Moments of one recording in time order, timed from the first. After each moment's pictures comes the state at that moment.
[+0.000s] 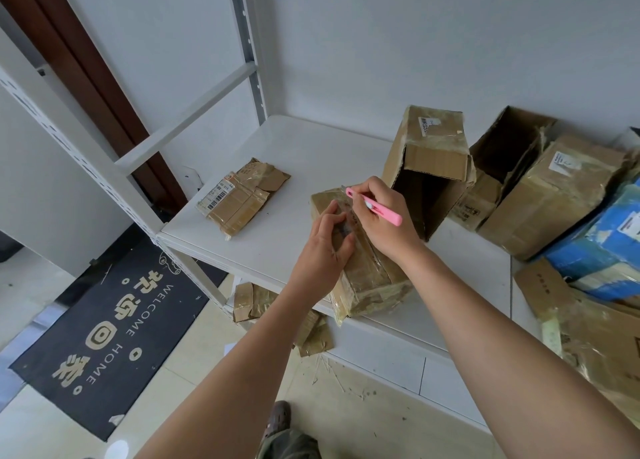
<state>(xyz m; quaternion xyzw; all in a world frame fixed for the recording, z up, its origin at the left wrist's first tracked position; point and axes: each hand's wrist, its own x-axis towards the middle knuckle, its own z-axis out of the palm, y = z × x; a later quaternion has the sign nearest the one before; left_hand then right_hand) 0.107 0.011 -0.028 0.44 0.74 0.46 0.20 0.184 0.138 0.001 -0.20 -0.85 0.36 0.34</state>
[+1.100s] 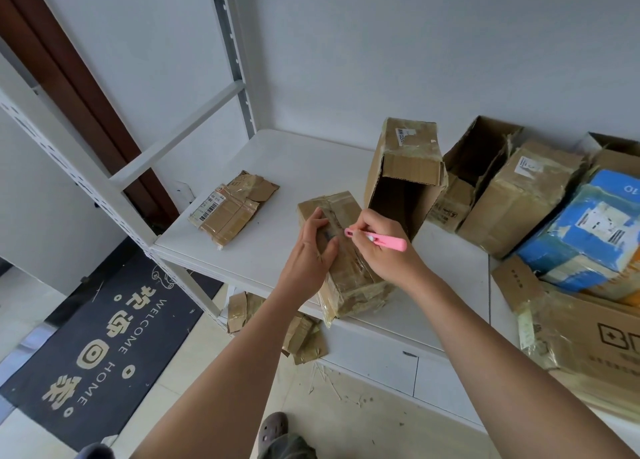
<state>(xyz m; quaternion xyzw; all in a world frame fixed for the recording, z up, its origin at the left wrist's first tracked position) 0.107 0.009 -0.027 0.42 0.76 0.44 0.21 0.233 0.114 0.017 -0.23 -0.84 0.42 0.23</state>
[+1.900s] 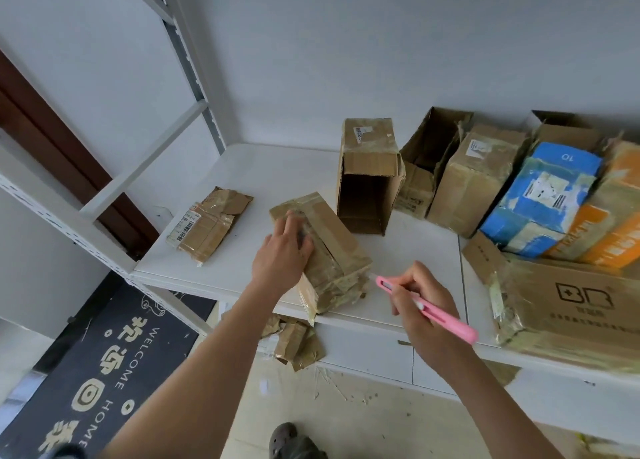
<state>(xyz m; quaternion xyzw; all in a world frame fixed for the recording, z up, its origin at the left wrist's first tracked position) 0.102 0.019 -0.009 0.48 0.84 0.25 0.10 0.354 0.048 0.005 -0.29 -0.74 0.49 0.36</state>
